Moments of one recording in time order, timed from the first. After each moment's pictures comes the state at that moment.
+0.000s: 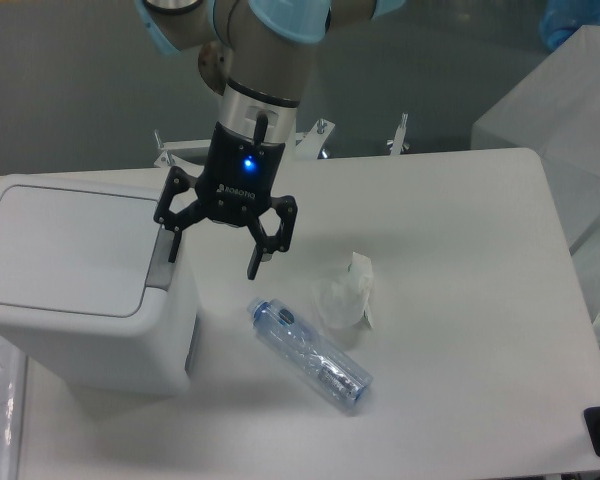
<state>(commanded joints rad) 2.40 -1.65 -1.73 -0.83 1.04 0.25</state>
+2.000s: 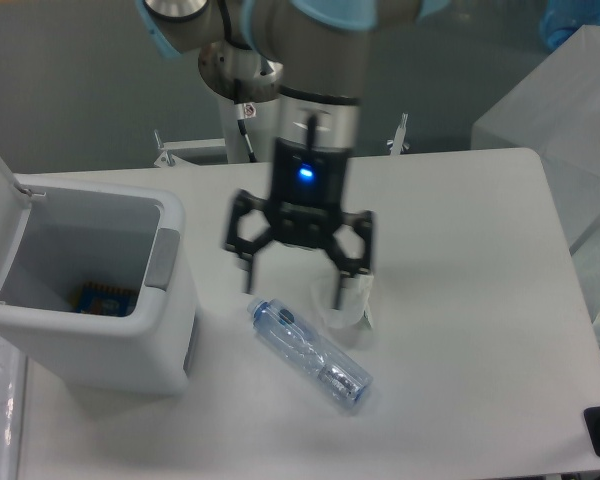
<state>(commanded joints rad) 2.56 -1.82 -1.52 -0.79 1.17 0.72</state>
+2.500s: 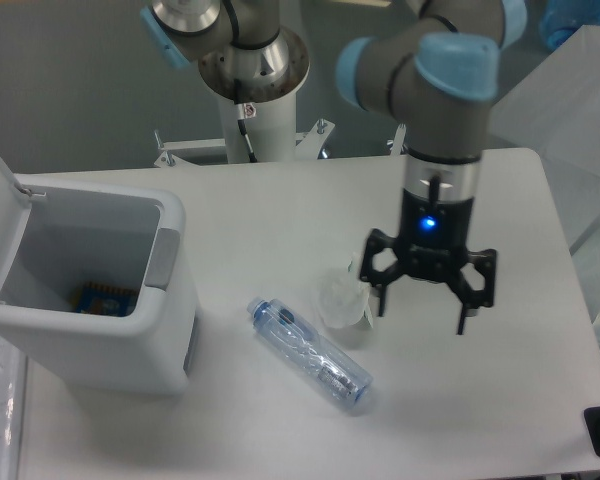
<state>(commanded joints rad) 2.68 -1.91 -1.56 -0.85 1.34 1.15</state>
